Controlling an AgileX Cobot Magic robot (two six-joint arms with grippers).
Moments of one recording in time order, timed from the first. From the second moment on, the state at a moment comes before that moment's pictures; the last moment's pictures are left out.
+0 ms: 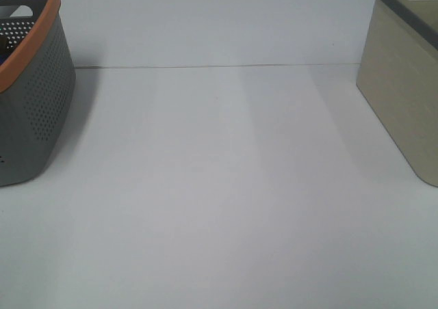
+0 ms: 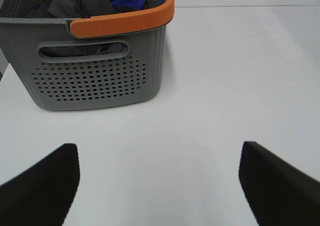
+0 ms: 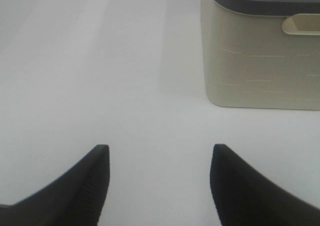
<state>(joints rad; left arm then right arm) 0.02 0.00 -0.50 -0.10 1.04 0.03 0.15 0.00 -0.50 -0.06 1.06 0.05</state>
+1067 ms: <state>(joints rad) 0.02 0.00 -0.50 -0.10 1.04 0.03 0.15 0.00 -0.50 -0.06 1.06 0.05</state>
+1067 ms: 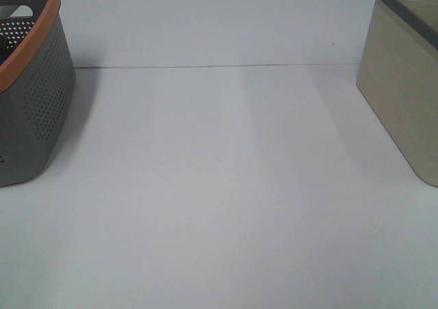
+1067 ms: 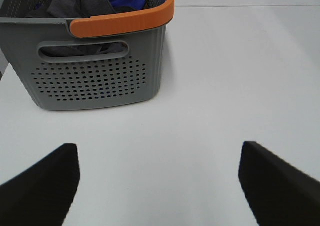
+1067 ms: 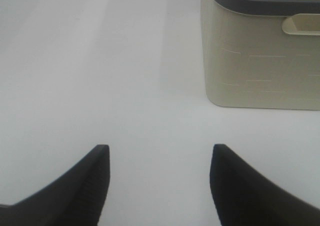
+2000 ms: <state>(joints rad) 0.02 0.00 -0.50 -0.10 1.04 0.03 0.15 0.00 -0.50 -0.06 1.06 0.05</state>
